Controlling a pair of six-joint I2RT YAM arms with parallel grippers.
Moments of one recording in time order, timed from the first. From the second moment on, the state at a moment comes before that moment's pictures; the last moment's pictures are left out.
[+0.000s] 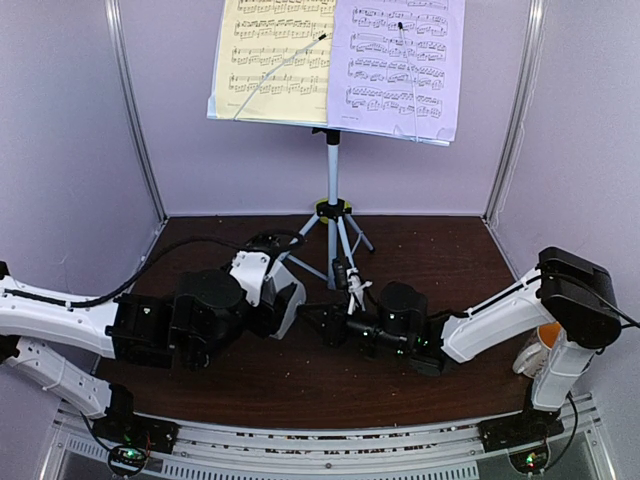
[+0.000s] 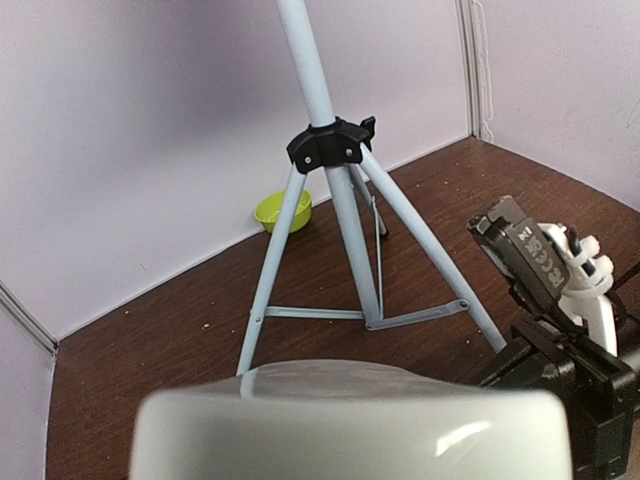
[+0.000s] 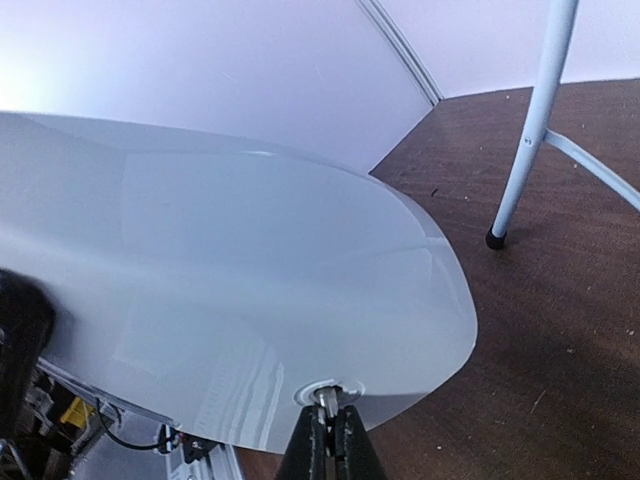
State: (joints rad) left arm -1.38 1.22 0.88 -0.03 -0.90 -0.10; right arm 1.10 1.75 0.75 0.93 -0.01 0.64
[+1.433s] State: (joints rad) left arm -1.37 1.30 0.82 0.21 -0.86 -0.02; right arm 1.04 1.81 0.62 1.24 -0.07 1.29
